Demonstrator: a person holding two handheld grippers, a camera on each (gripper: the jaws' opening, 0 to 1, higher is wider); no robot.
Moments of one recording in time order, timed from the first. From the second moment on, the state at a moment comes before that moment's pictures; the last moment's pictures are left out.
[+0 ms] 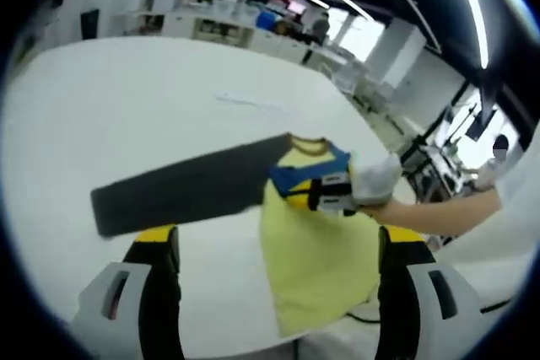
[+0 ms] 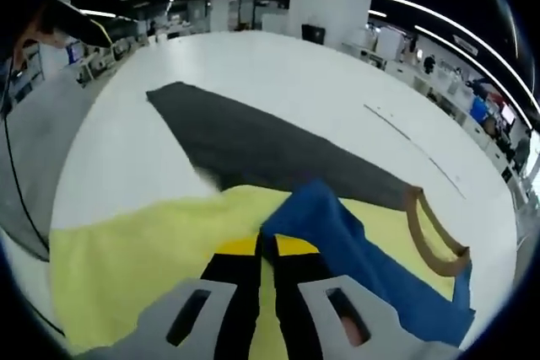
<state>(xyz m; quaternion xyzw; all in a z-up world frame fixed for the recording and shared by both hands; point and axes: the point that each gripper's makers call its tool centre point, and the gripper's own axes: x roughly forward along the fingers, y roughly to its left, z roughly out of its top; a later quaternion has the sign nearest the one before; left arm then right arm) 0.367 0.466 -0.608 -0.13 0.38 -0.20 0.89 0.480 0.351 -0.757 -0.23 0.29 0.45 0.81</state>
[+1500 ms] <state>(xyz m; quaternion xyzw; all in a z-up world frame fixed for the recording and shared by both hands) 0.361 0.471 -0.606 -0.13 0.38 -0.21 0.89 0.466 0.360 -0.750 -0.21 0.29 0.45 0.82</state>
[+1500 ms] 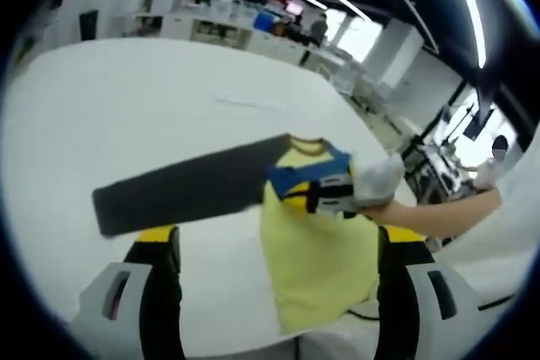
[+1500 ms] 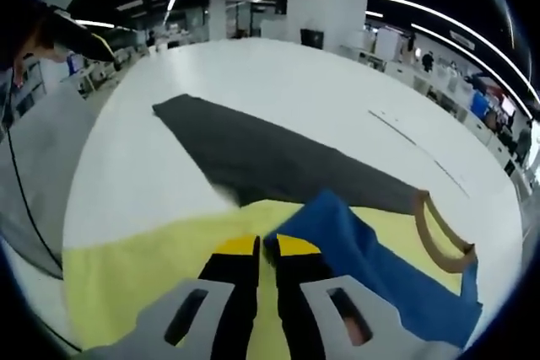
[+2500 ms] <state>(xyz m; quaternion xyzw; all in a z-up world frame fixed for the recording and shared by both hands) 0.365 0.427 -0.592 -0.10 0.37 -0.26 0.89 0.439 0.299 -0.716 -0.12 0.31 0.42 0.84</state>
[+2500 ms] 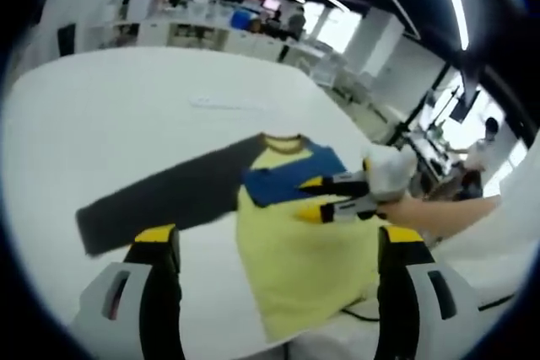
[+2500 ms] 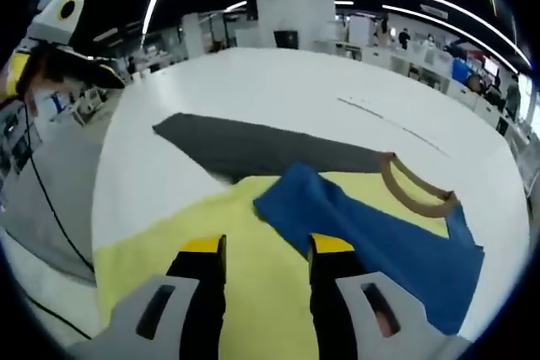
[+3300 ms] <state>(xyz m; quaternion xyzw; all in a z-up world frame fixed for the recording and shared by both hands) 0.360 0.410 -0.581 -0.09 0.36 -0.25 0.89 0.408 0.224 -0.660 -0.07 0.31 0.39 0.87</state>
